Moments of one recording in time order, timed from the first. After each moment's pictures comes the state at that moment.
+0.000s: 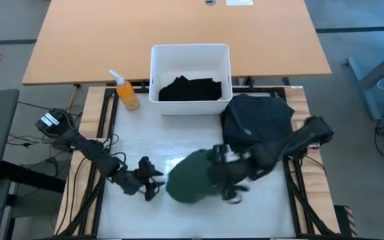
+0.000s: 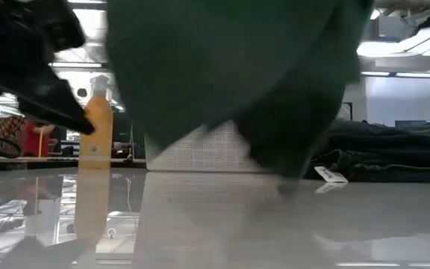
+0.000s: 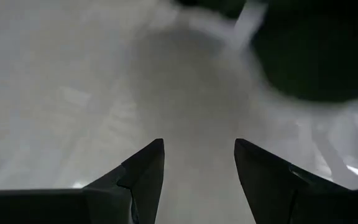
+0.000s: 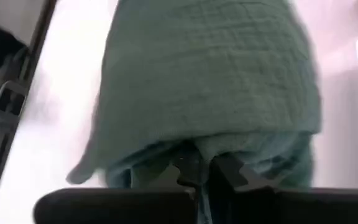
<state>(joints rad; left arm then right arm) -0.66 1.39 0.50 0.19 -0.58 -0.80 0.48 1.73 1.68 -0.94 0.31 0.22</state>
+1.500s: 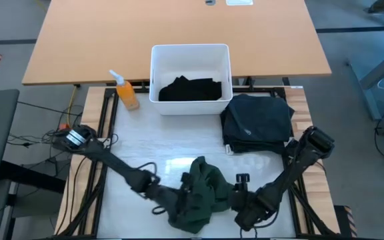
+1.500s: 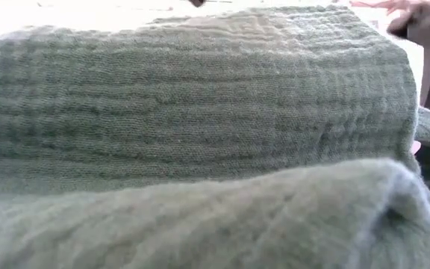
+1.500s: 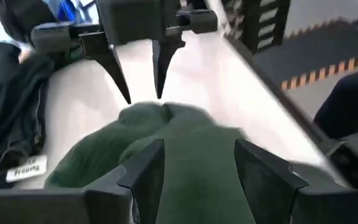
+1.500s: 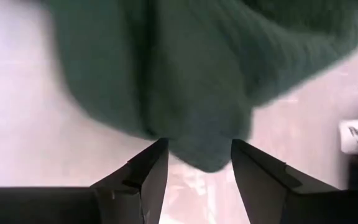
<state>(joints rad) -0.53 1.83 1.26 0.07 -0.32 0.07 0.80 1.80 1.26 -0.92 0.47 0.75</state>
